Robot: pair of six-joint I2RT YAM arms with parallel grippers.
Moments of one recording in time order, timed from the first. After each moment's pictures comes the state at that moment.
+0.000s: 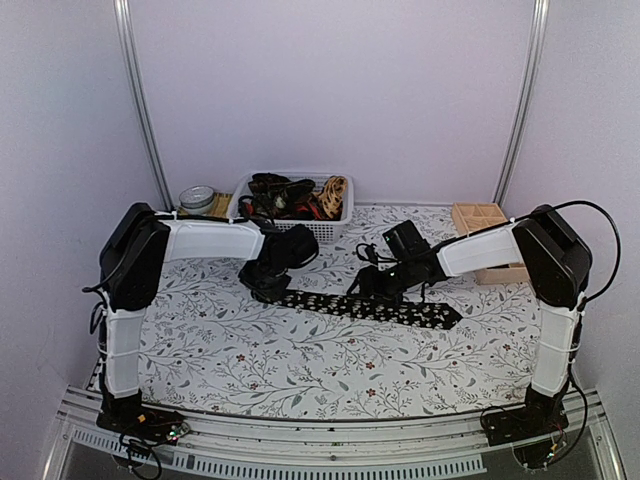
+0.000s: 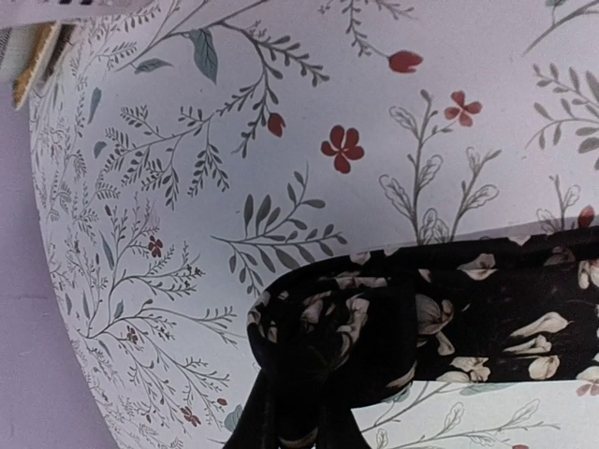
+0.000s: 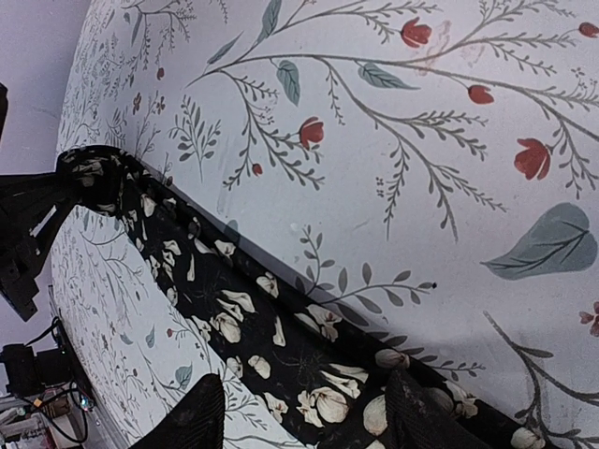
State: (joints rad) left arm -0.78 2.11 1.55 -0.91 -0.58 -0.36; right arm 0.65 1.98 1.17 -0.09 -0.38 0.63
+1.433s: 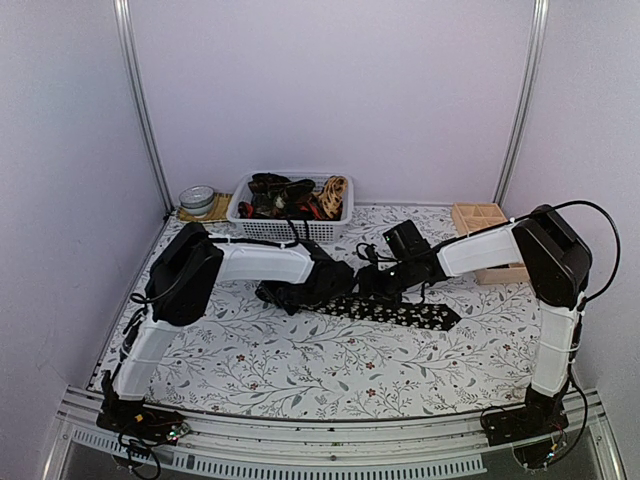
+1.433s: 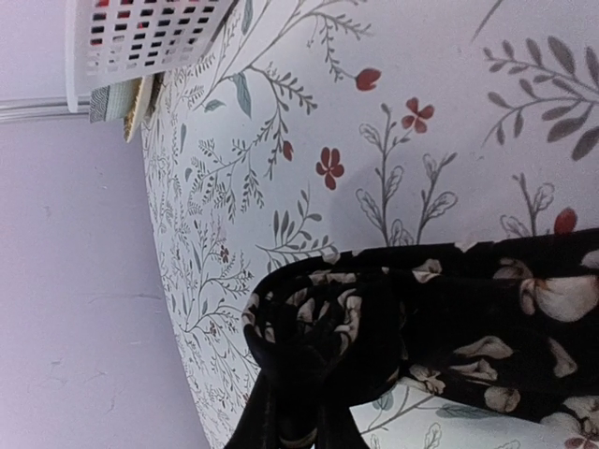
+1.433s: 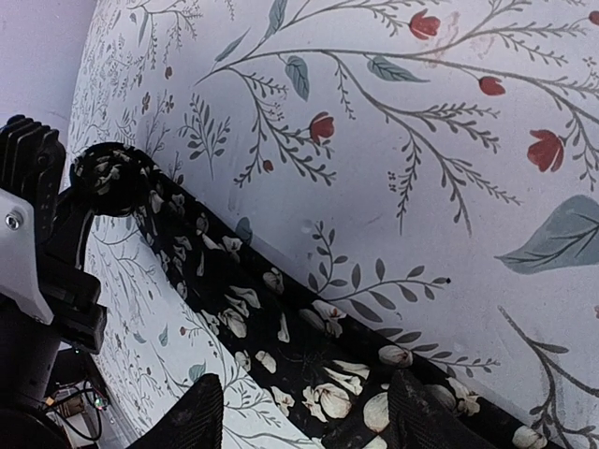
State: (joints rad) left arm -0.95 2.38 1.82 -1.24 -0.94 -0.50; right arm 0.64 1.98 1.17 -0.07 -0.42 0.67
